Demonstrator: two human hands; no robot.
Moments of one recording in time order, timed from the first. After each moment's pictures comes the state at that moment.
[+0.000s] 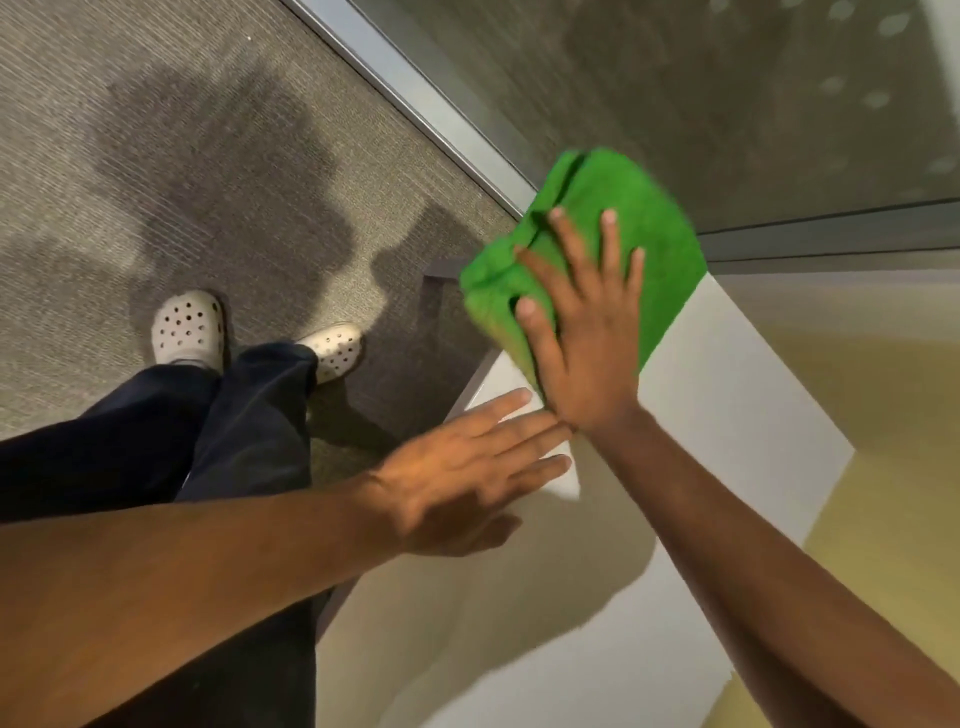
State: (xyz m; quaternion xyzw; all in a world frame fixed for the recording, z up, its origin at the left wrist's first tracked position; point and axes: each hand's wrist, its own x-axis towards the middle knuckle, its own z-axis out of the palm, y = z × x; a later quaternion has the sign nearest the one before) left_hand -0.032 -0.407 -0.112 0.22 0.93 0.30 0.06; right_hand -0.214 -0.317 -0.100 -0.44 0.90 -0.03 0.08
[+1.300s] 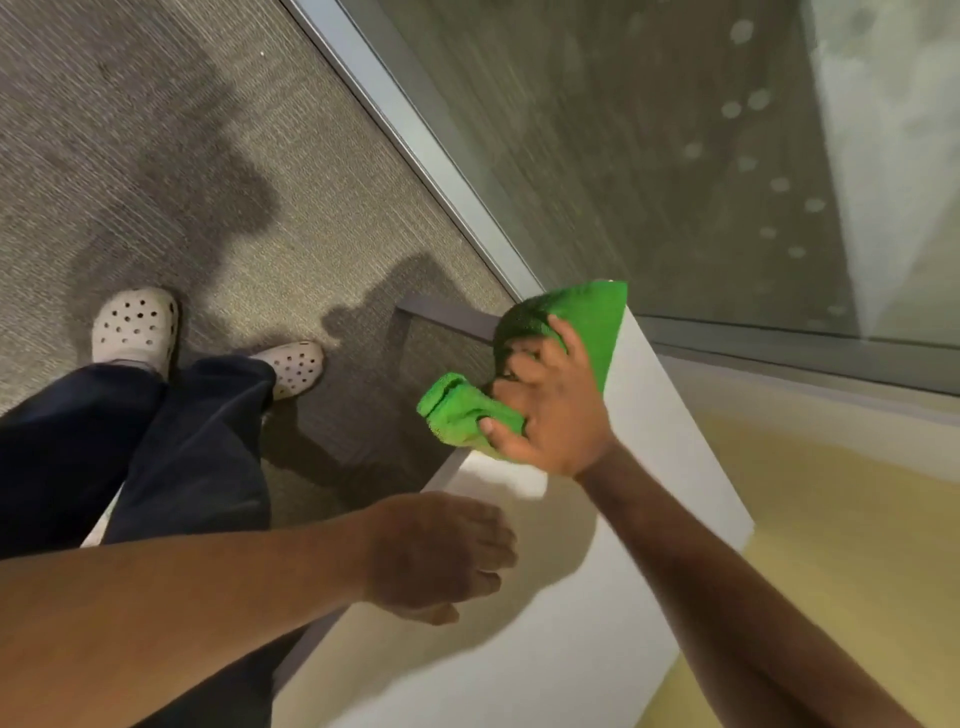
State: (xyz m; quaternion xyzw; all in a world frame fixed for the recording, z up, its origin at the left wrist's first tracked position) left_hand -0.030 -0.415 -0.129 0.38 0.88 0.29 -0.04; right_hand -0.242 -0.338 -0.093 -0.65 0.75 0.01 0.12
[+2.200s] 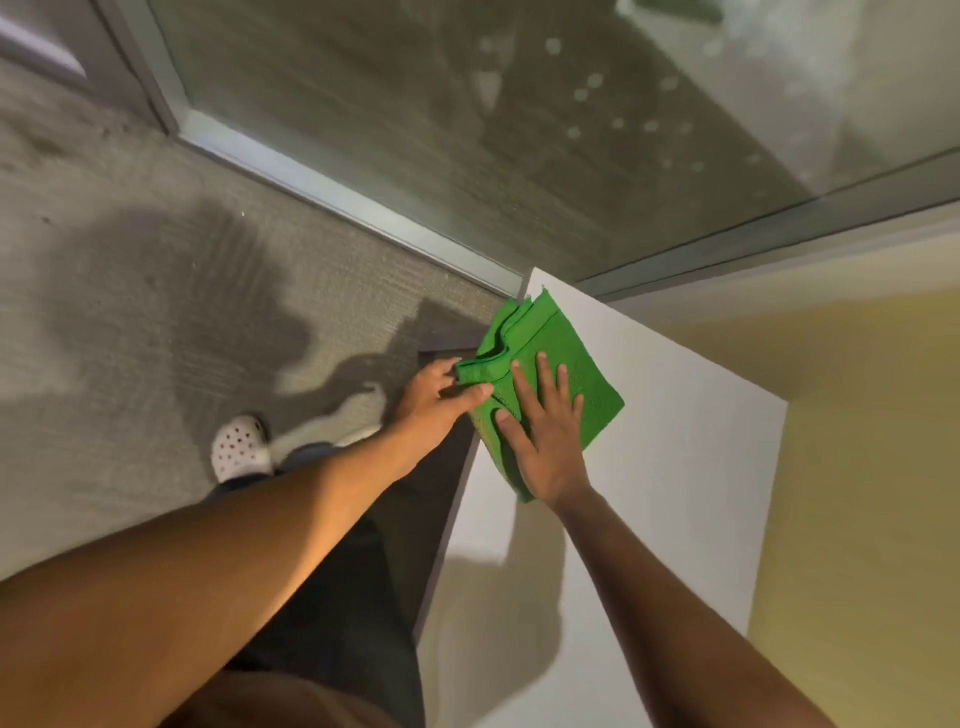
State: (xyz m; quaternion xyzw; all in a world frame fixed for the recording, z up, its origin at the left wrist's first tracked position) left_hand -0.091 -0.505 -0.080 -0.31 0.53 0.76 0.20; right_hand -0.129 -0.313 -0.056 -0.16 0.95 -0.10 0.24
